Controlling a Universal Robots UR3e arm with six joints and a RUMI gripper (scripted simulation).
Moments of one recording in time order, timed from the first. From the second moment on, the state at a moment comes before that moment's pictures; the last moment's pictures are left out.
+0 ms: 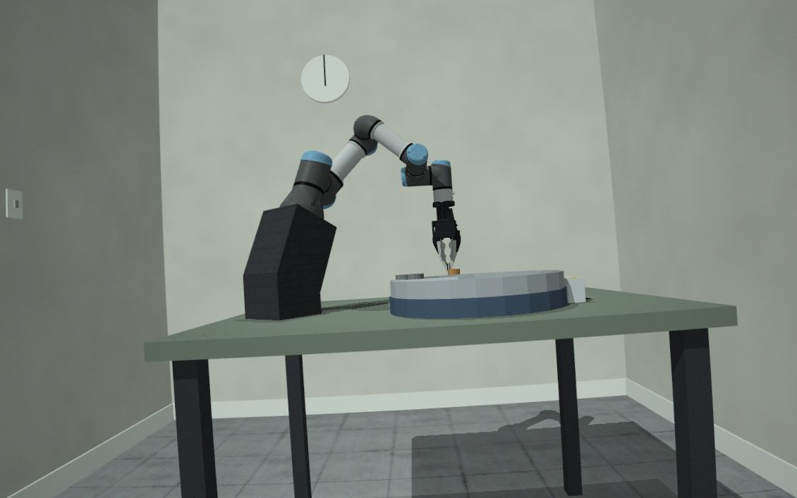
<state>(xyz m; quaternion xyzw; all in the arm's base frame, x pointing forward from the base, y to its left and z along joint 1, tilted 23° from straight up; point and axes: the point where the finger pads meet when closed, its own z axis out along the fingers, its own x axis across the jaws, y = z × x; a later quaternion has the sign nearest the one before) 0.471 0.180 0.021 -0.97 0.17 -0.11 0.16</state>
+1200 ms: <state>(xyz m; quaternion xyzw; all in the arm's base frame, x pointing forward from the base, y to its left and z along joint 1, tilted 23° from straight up) 0.473 0.182 0.014 -0.97 0.17 -0.11 0.16</state>
